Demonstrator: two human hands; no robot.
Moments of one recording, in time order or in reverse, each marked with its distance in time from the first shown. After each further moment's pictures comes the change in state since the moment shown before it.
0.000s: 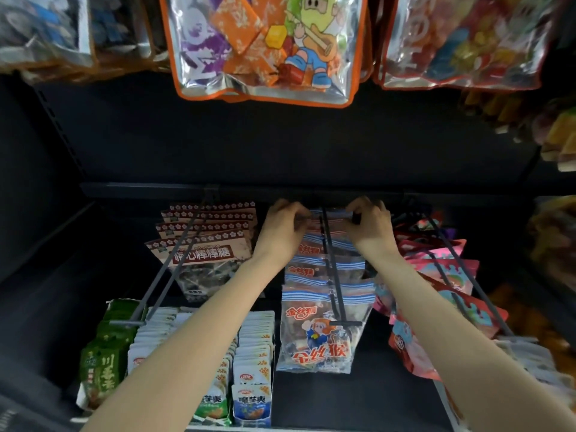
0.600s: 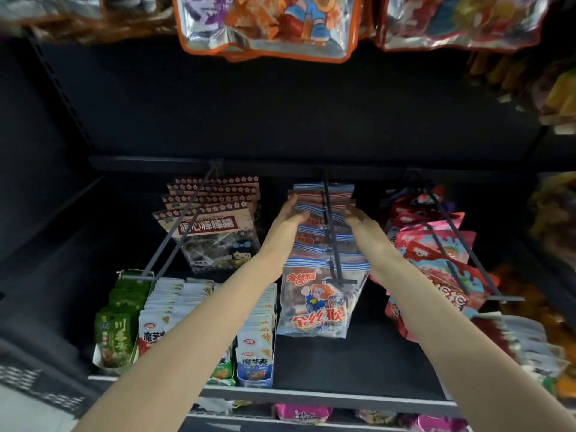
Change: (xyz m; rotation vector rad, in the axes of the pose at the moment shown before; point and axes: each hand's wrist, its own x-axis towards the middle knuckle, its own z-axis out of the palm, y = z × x) left_hand -0.054 0.010 0.011 -1.033 -0.127 -0.465; right_hand -0.061 -0.003 -0.004 0.647 -0.342 0.384
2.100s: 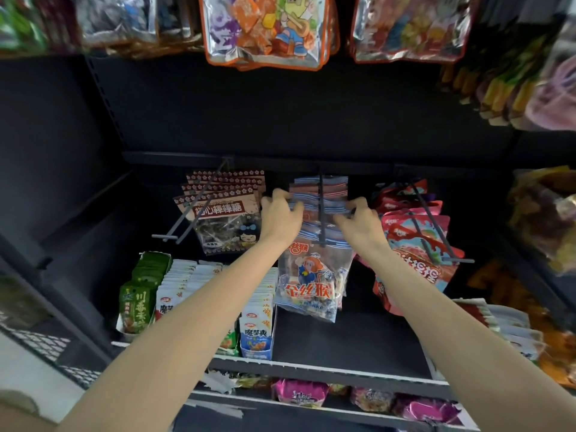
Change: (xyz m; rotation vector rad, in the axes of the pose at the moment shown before) left_hand -0.037 0.014 0.014 0.816 0.358 0.224; right_hand -0.032 0.008 -0.009 -0.392 0.156 -0.206
